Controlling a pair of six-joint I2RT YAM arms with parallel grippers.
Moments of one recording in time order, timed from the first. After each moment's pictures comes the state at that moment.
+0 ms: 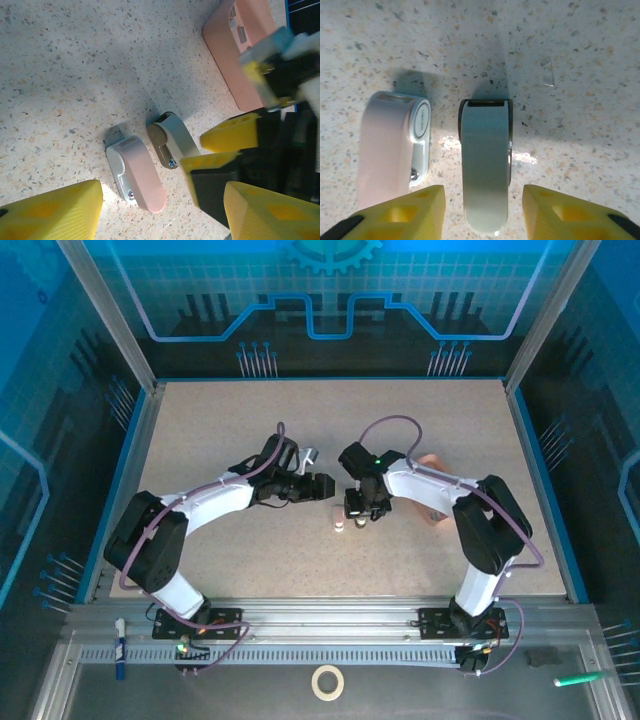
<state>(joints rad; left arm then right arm) -0.51 1.60 0.96 -0.20 0.50 -0.61 0.66 1.73 1.19 -0.84 -0.02 0.56</state>
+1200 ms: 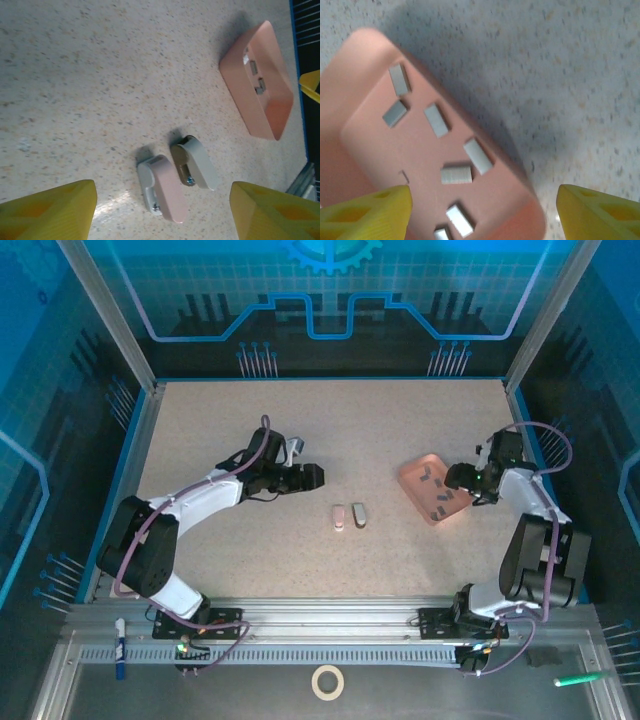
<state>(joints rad) -0.43 1.56 0.96 -0.23 0.45 -0.59 -0.26 1.47 0.92 -0.59 -0.19 0.13</state>
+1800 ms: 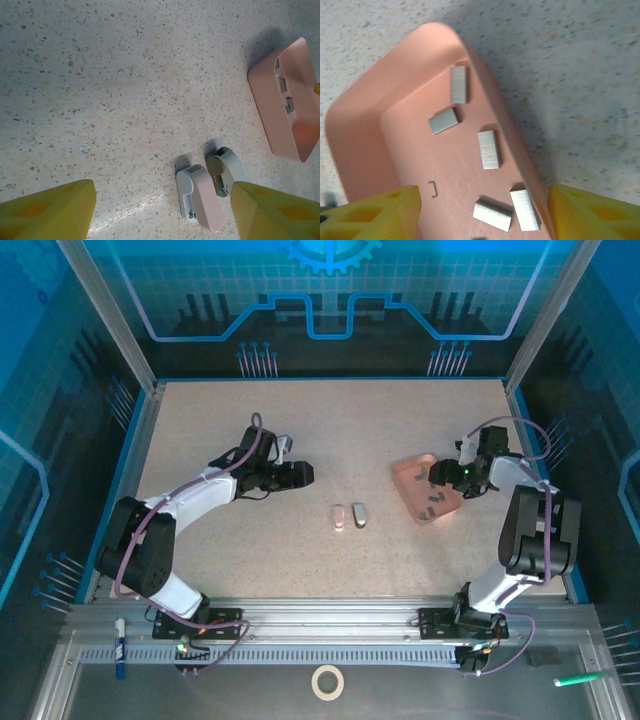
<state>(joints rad) -0.38 1.55 0.96 -0.28 0.39 -0.55 -0.20 1.62 0.97 -0.55 -0.42 0.07</state>
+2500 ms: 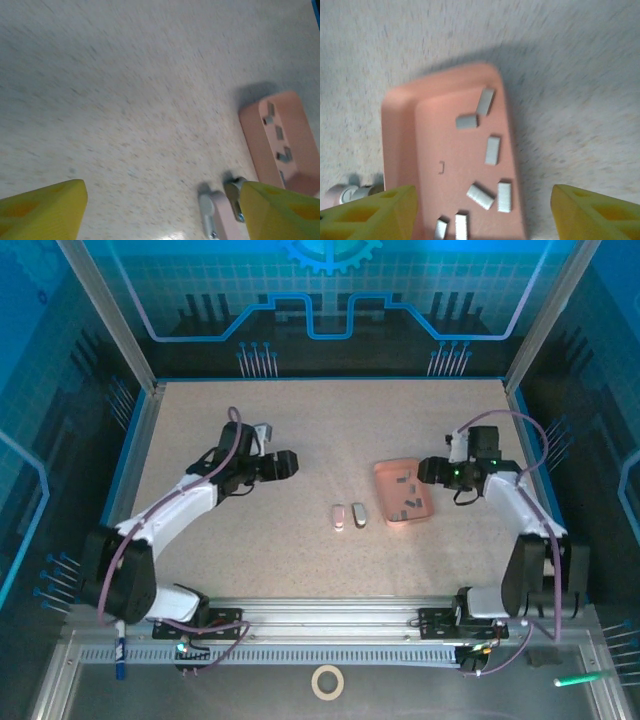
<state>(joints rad) -0.31 1.36 0.91 -0.28 0.21 -0.47 -0.07 1.33 0.90 -0.52 -0.31 0.14</state>
